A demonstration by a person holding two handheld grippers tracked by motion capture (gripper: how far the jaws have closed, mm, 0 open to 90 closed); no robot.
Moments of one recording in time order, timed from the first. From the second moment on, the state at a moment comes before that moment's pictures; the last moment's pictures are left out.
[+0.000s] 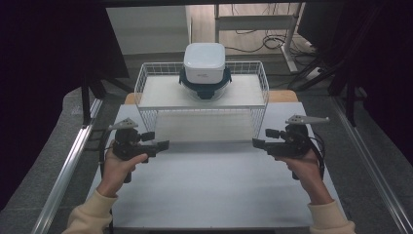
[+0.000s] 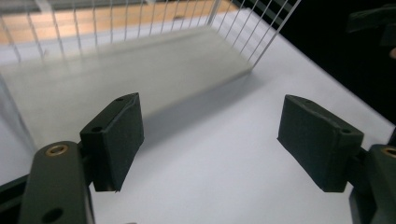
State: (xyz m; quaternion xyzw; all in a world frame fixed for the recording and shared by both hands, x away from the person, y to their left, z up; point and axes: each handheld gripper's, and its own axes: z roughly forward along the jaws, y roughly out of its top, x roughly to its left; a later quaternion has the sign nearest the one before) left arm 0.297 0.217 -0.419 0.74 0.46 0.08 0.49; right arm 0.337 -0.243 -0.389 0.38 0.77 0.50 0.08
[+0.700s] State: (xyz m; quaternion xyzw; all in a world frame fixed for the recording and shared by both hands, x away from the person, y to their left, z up) left arm 0.292 0.216 -0.471 0.76 0.48 0.06 0.44; right arm 0.327 -0.250 -0.453 0.41 0.80 0.43 0.09
